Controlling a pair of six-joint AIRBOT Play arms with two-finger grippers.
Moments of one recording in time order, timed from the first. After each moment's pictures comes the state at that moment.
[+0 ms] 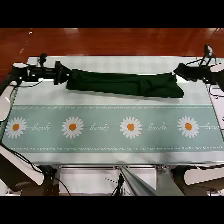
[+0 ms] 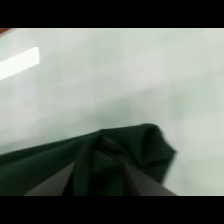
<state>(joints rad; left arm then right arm) 0.25 -1.99 1.59 0.42 -1.25 -1.30 -0.29 -1.65 1.30 -0.89 0.65 1.19</state>
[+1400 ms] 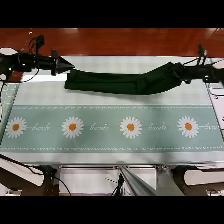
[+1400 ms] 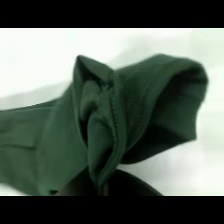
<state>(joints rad) 0.16 -1.80 1.61 0.42 -1.40 -1.20 -0.25 -1.56 1.31 -0.77 0.96 1.25</state>
